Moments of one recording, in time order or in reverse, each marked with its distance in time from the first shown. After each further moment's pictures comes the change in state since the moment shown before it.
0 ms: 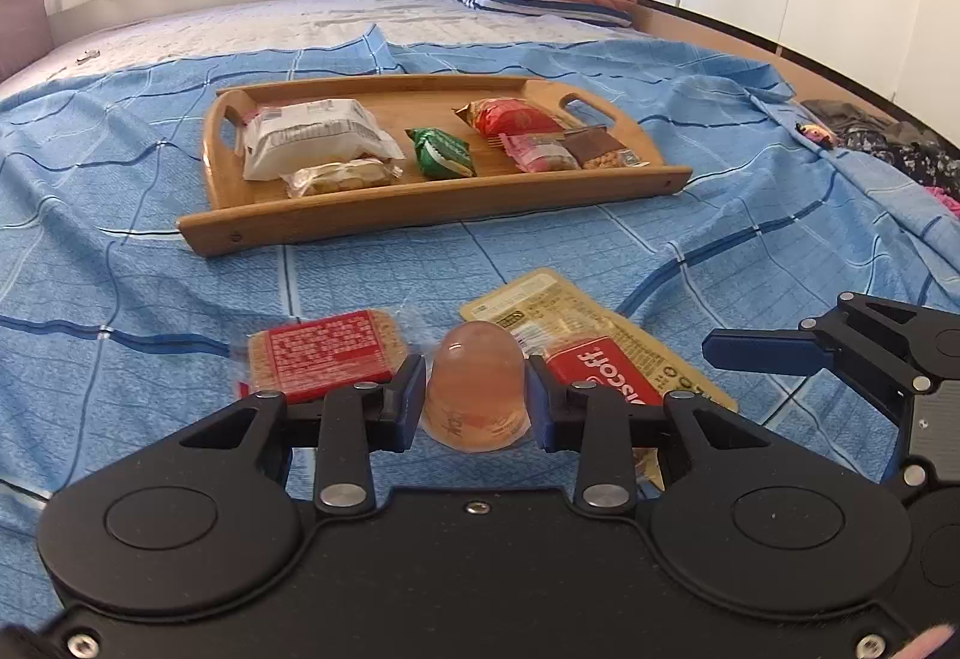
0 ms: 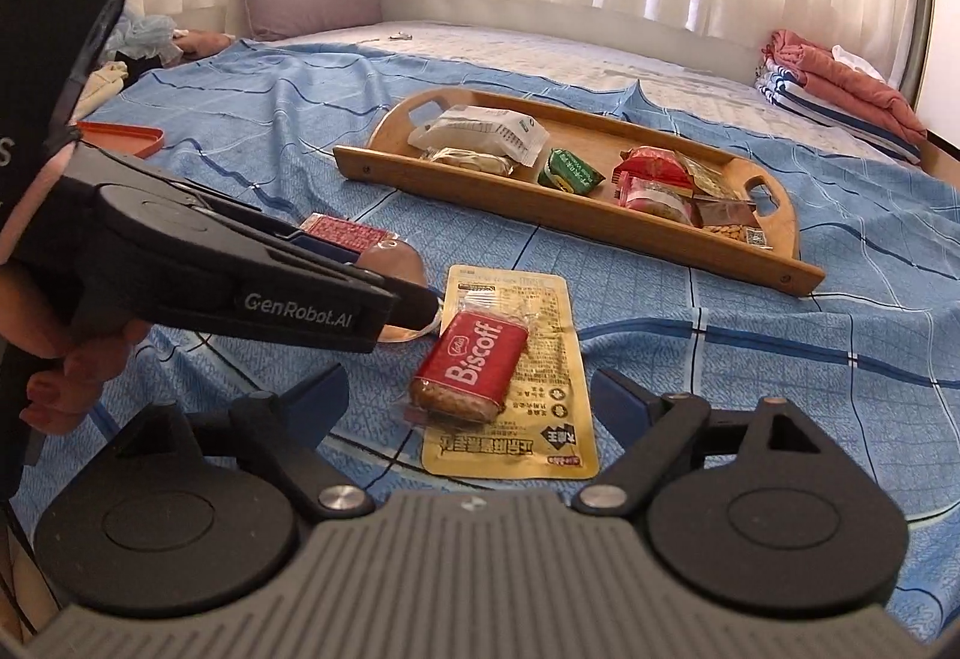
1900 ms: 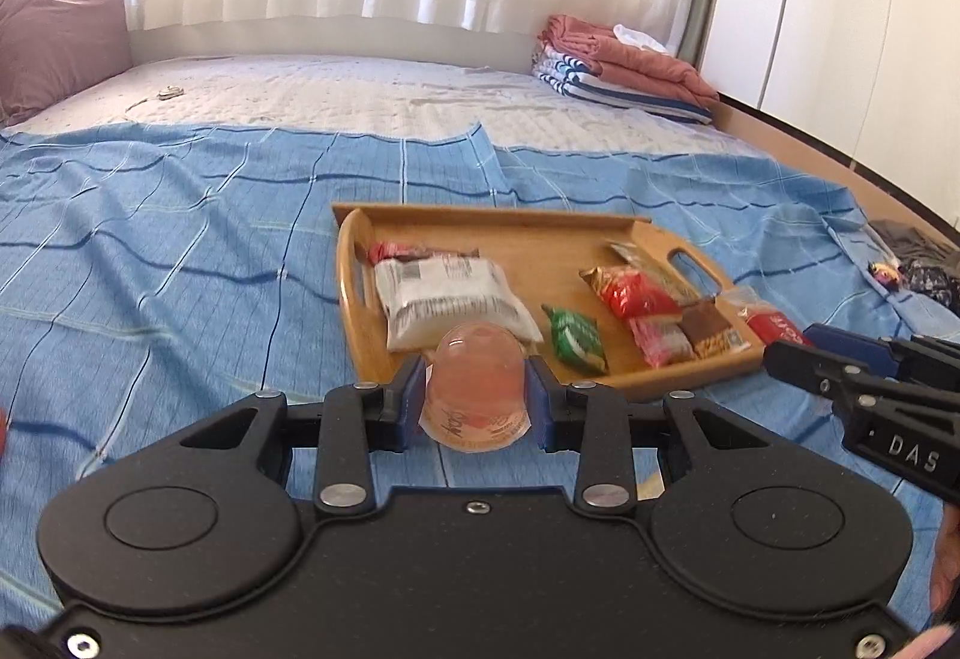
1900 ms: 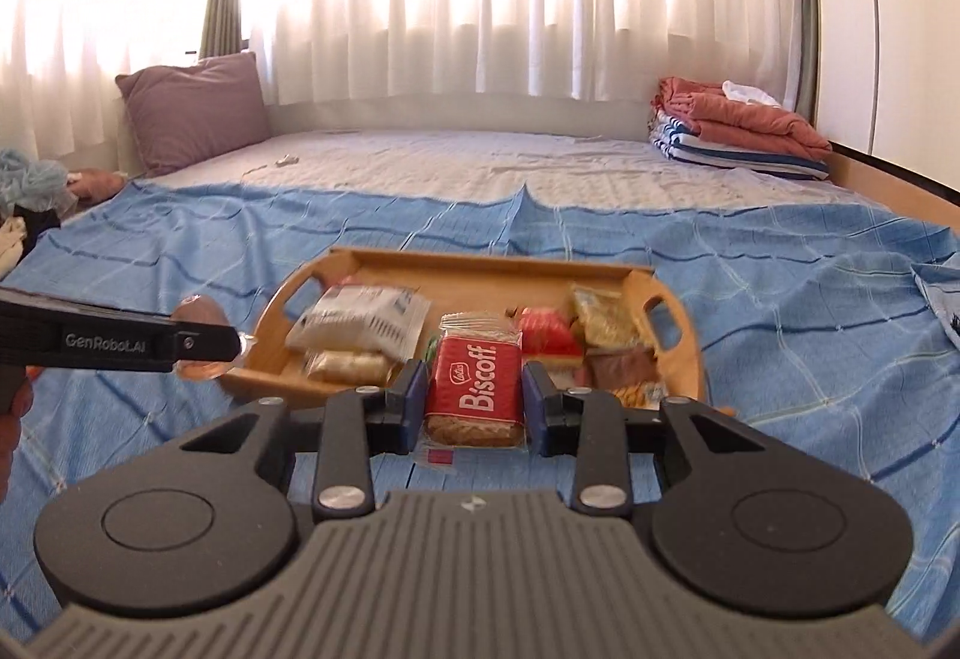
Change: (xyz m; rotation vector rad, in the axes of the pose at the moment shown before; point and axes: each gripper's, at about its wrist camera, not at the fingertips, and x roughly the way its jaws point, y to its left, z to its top) left arm -0.020 0.072 0.092 -0.127 -0.124 0.085; right arm 0.002 -0.050 0.097 0.184 -0.186 -0.167
